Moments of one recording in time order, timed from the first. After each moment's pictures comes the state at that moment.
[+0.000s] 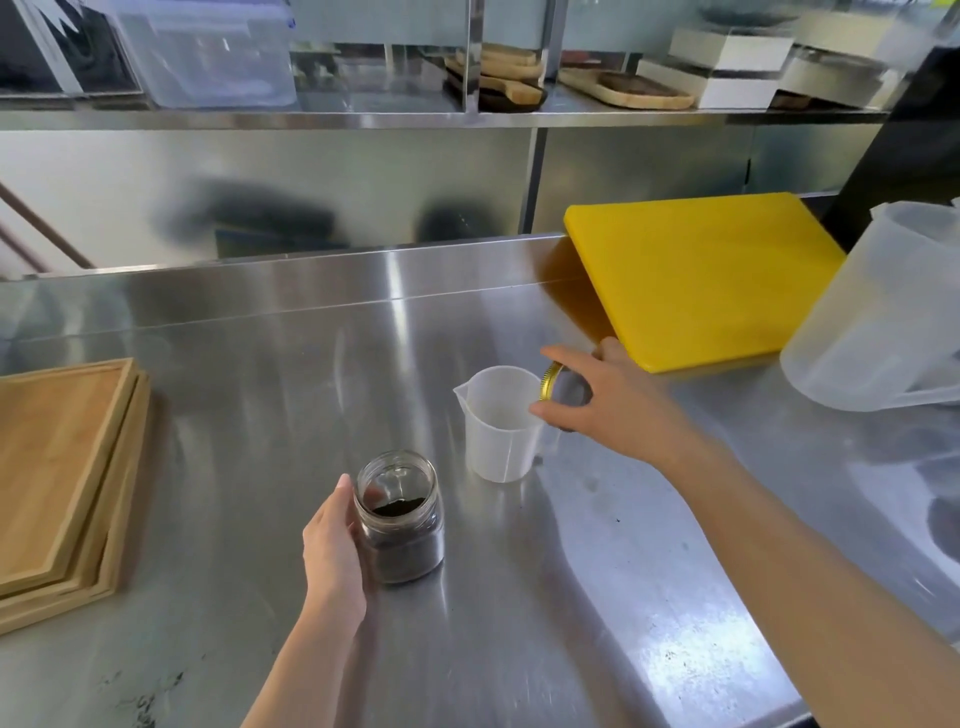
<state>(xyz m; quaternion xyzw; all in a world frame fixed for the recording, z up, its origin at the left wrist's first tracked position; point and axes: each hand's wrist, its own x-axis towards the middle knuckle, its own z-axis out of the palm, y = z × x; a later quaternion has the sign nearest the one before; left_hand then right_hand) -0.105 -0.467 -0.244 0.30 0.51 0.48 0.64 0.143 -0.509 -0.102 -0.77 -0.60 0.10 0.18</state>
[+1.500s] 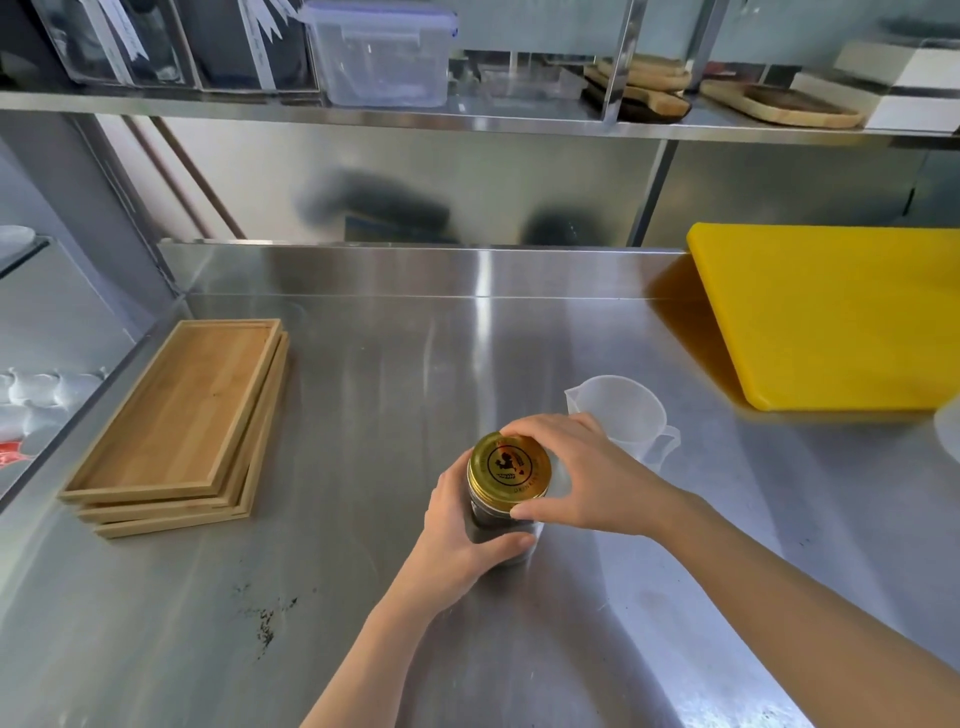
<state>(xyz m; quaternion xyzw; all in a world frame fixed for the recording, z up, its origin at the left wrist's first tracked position) -0.122 -0.489 -0.232 0.63 0.45 0.35 0.53 0.047 -0.494 -0.134 -0.54 -0.80 0.21 0.16</state>
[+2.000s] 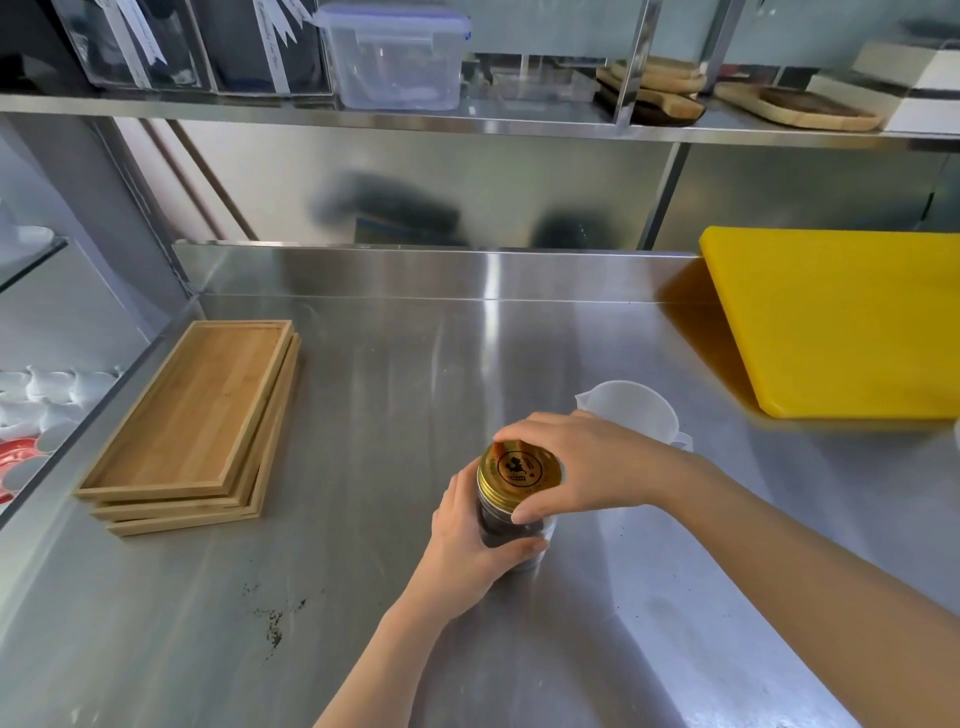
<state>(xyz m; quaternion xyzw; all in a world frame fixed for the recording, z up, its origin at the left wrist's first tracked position) -0.118 -0.490 -0.229 0.66 0.48 0.34 0.47 0.041 -0.472 -0.110 -0.51 -0.84 0.19 0.02</state>
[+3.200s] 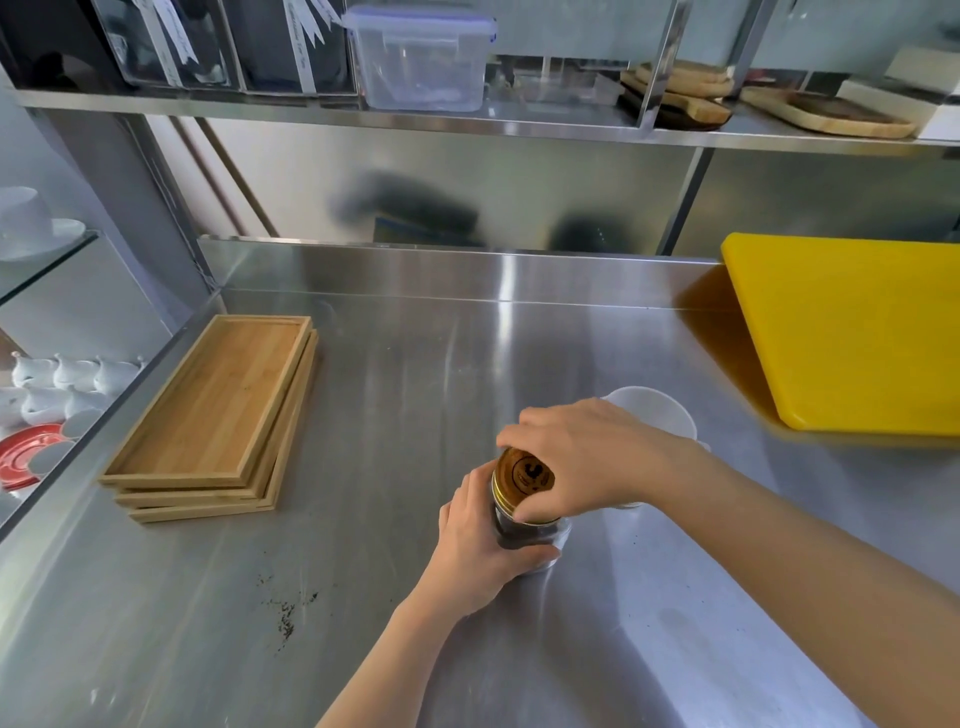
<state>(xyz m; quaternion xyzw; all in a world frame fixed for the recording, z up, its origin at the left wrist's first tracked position) -0.119 -0.492 -0.217 0.70 0.50 0.30 0.41 0.022 -0.463 -0.097 -0.47 -0.88 0.04 -0.08</state>
